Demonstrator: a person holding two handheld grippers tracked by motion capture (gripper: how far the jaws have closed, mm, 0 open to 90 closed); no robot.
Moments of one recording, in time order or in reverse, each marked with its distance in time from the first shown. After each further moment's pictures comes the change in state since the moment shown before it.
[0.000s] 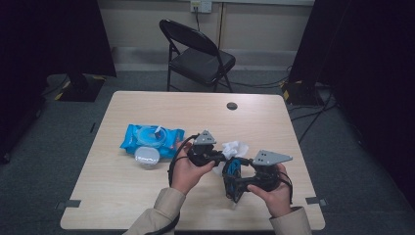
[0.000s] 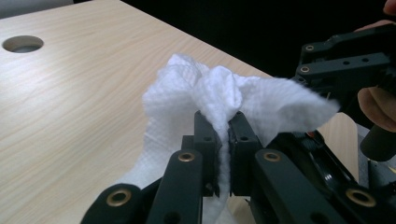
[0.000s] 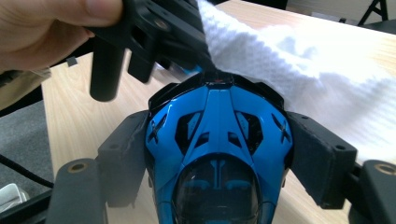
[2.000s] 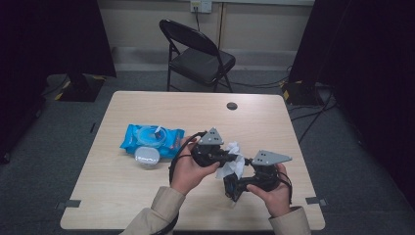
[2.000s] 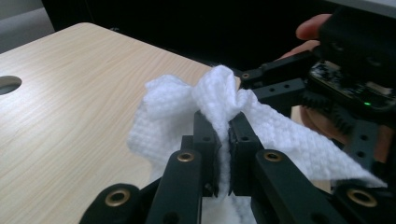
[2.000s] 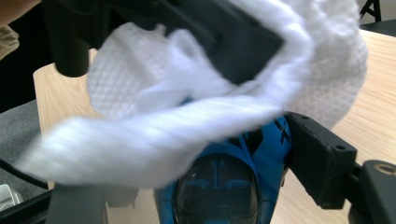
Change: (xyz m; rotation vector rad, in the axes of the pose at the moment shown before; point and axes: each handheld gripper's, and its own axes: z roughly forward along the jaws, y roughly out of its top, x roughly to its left) left arm -0.026 0.028 -0.007 0.026 -0.061 0.129; right arm 0.001 0.000 0.002 0.001 -0.017 -0.008
